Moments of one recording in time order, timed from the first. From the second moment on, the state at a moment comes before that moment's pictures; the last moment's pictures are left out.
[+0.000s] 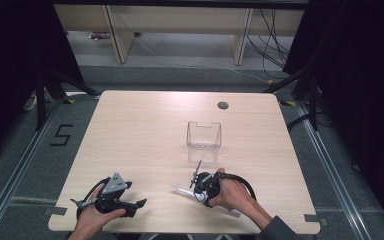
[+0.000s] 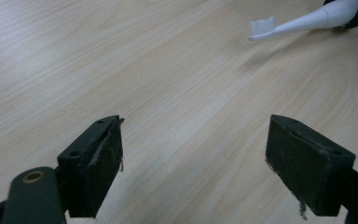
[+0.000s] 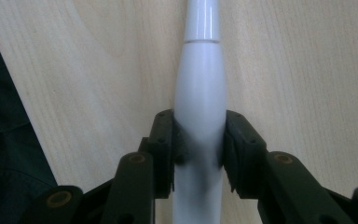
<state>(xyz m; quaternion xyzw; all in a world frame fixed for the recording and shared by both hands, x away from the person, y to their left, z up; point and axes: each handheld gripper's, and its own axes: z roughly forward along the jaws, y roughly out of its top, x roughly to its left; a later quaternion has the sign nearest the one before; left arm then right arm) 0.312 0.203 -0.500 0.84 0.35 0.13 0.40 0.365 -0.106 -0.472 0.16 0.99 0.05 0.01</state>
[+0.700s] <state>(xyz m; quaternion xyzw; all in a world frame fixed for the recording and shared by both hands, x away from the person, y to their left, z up) 0.312 0.203 -0.500 0.83 0.36 0.13 0.40 0.365 -0.149 -0.423 0.20 0.95 0.23 0.04</state>
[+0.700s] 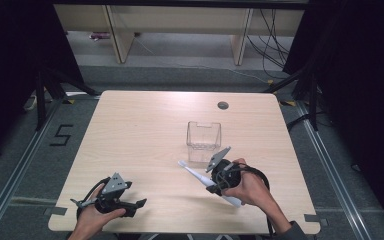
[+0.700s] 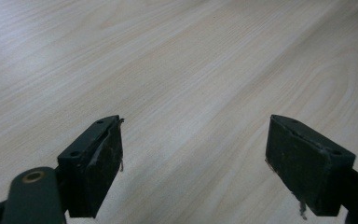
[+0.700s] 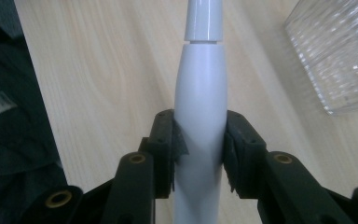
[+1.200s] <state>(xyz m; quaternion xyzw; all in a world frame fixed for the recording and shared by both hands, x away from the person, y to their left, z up) 0.311 0.202 -0.500 0.83 0.36 0.13 0.40 0.375 -0.169 -0.415 0.25 0.90 0.35 0.05</state>
